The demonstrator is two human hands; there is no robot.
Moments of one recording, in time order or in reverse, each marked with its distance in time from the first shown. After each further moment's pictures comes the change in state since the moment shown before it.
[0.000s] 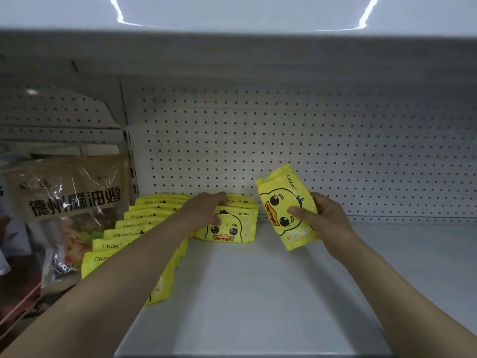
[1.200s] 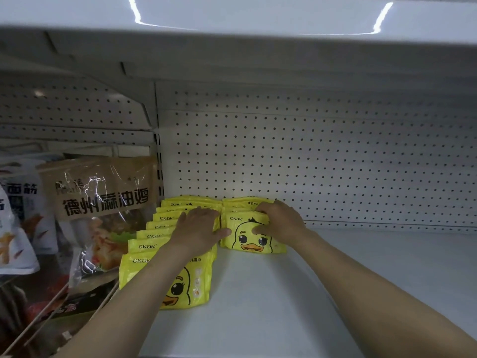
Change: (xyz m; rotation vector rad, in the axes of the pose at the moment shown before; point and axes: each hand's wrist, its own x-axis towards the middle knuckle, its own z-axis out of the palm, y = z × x) left_hand -0.079 -0.041 -0.007 0.070 0.057 -0.147; right_hand 0.039 0.021 0.134 -1.205 -0.270 -0.235
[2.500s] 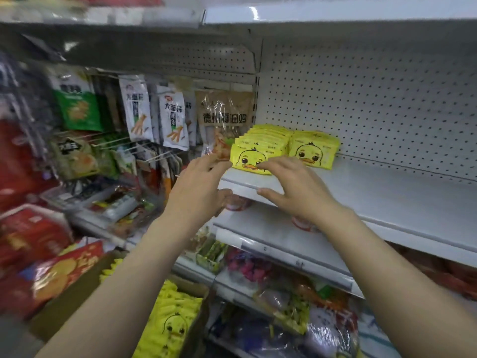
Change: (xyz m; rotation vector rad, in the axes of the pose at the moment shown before) left_hand -0.387 0.045 -0.067 0.140 0.458 -0.133; right_hand -0.294 -0.140 -0.084 0.039 0.065 -0.628
